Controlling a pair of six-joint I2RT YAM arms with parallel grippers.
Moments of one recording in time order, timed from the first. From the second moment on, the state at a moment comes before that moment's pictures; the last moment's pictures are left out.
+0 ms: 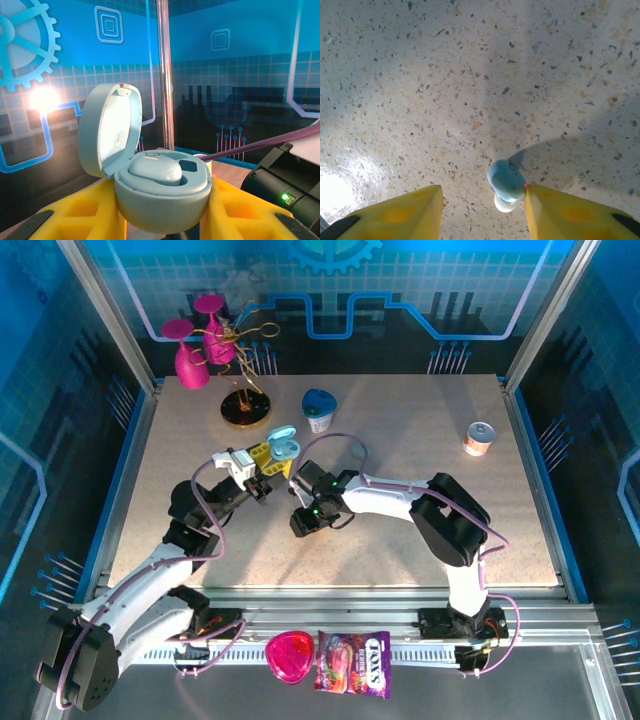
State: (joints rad) left arm -0.38 0.91 0.44 0.74 0.45 -0.06; right arm 0.88 1.95 1.29 -0.53 -0.22 0.35
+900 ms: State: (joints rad) left arm -0.38 0.91 0.44 0.74 0.45 -0.06; right arm 0.85 1.98 1.28 -0.46 -0.34 0.30
